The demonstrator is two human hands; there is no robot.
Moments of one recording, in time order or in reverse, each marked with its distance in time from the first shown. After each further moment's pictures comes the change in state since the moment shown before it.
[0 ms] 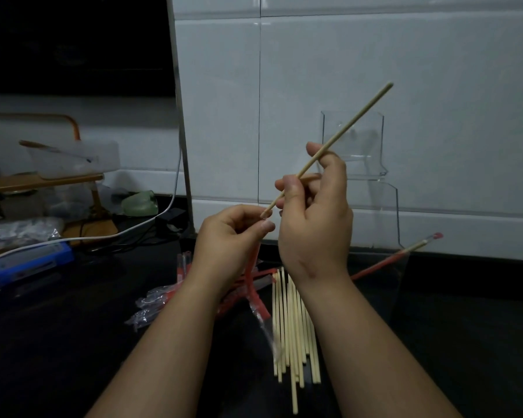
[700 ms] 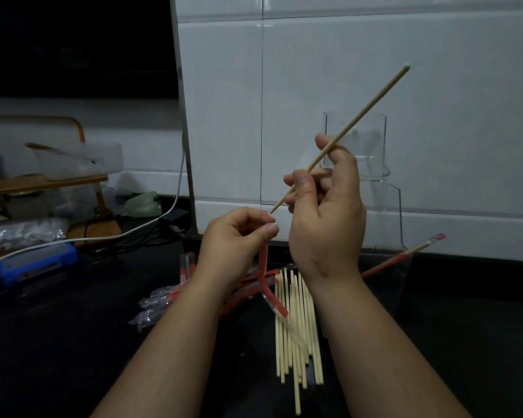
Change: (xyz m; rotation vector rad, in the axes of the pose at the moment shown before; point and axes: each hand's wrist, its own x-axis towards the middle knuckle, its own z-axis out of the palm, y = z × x) left_hand 0.002 -0.004 0.001 0.021 -0.005 -0.024; right_hand 0.004 -0.001 -0.004 0.028 0.045 -0.044
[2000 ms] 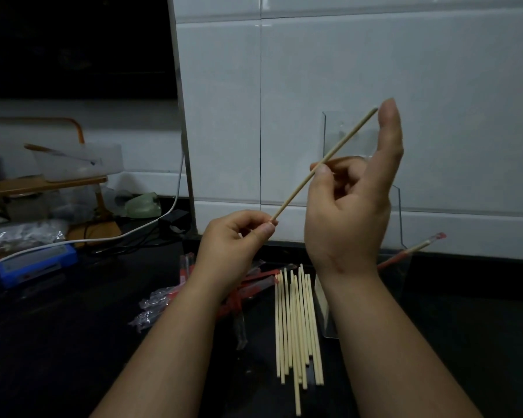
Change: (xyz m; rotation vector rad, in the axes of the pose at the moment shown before) left_hand 0.000 -0.003 -0.003 0.096 -0.029 0.080; right_hand 0.009 -0.009 -0.014 -0.104 0.131 -0.127
